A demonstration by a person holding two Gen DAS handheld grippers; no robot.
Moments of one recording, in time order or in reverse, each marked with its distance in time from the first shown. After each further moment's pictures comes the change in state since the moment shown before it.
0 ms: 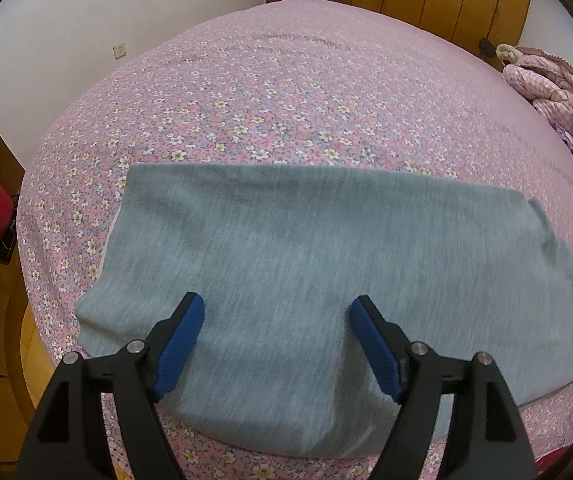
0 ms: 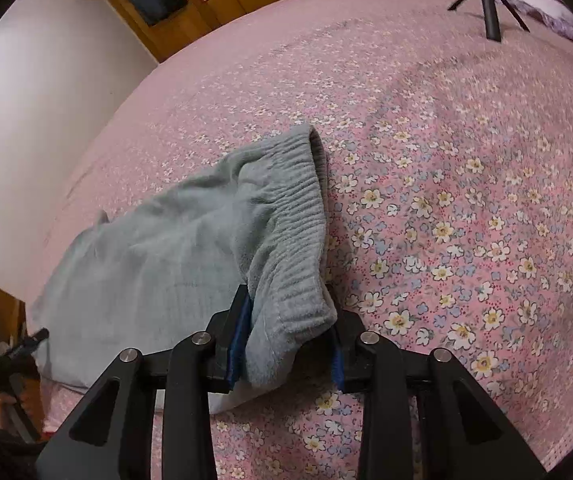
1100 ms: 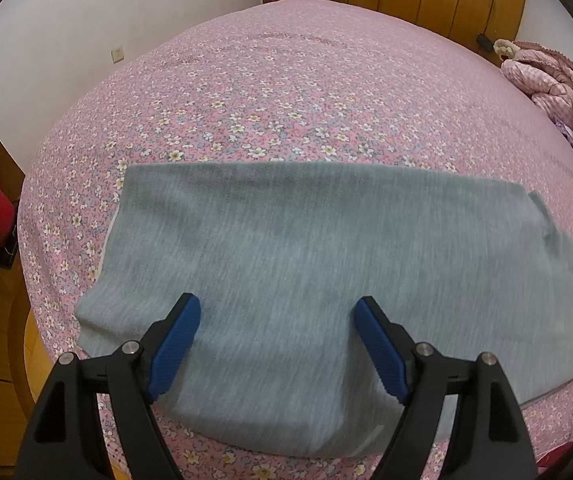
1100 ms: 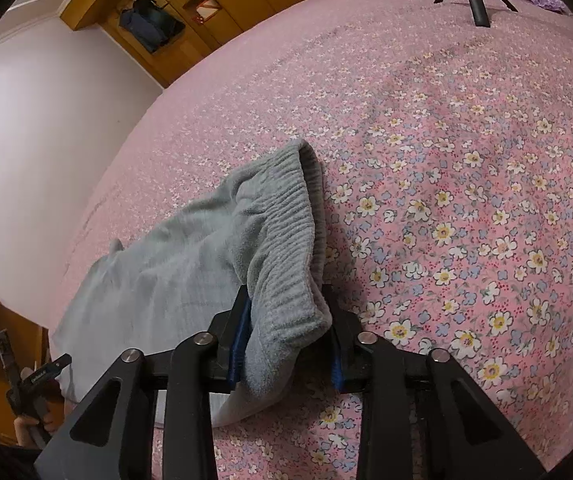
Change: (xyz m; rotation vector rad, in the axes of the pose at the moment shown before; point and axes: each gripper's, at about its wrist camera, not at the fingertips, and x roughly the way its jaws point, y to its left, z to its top) left arm 0.005 -0.002 0.000 0.016 -0.001 0.009; right arm -0.003 -0.008 -0.002 0.053 -0.071 0.059
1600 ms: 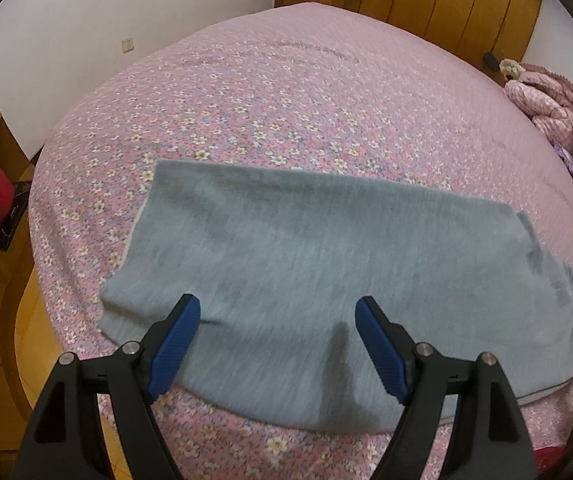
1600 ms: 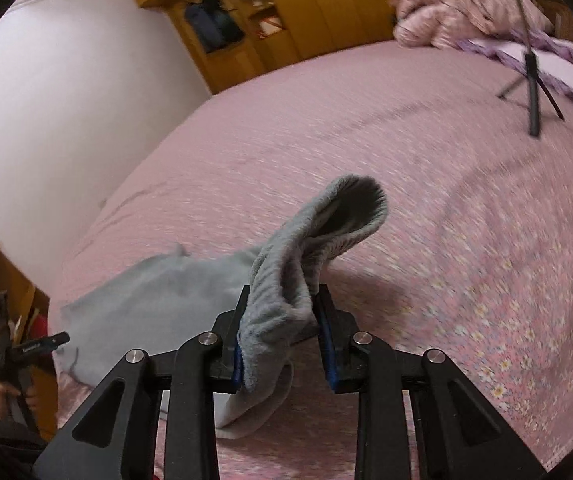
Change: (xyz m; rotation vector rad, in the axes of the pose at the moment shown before) left arm -0.026 0.022 -0.004 -0.072 -0.008 -0.035; right arm -0.047 0.095 0.005 -0.262 -0.108 0.044
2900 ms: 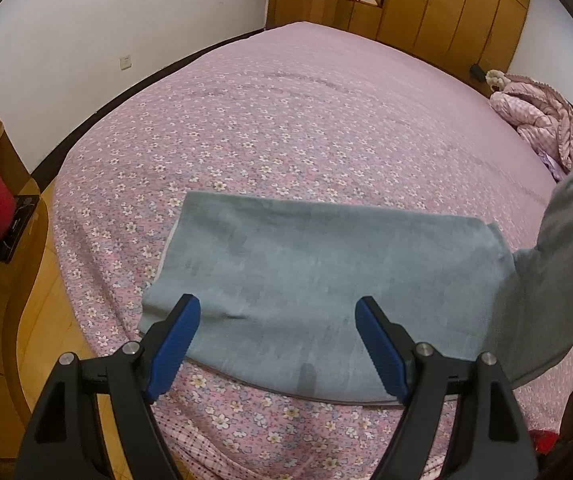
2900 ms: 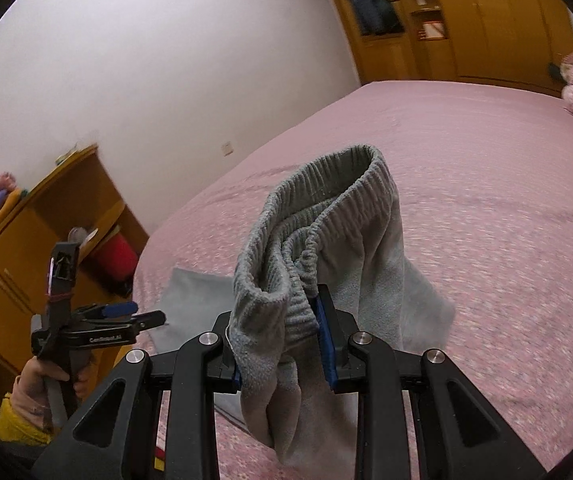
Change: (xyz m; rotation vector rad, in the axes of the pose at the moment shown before) left arm -0.049 0.012 -0.001 0.013 -0.060 -0.028; right arm 0.061 0.196 0.018 -0.377 0.094 0.346
